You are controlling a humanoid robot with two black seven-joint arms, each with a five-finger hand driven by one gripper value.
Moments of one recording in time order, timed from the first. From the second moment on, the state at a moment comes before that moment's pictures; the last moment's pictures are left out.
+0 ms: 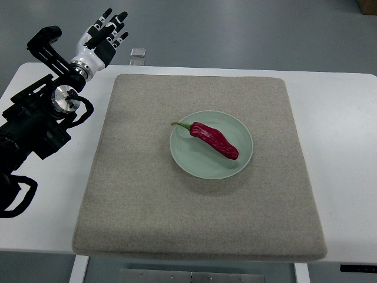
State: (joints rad) left arm -1.08 0.12 -0.40 -0.21 -0.41 -0.32 -0.24; right arm 0.05 0.00 0.02 0.11 -0.12 0.03 0.06
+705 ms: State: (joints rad) left arm -1.07 0.11 -0.46 -0.23 -0.39 -0.28 -0.25; right arm 0.05 0.00 0.02 0.11 -0.12 0.03 0.06
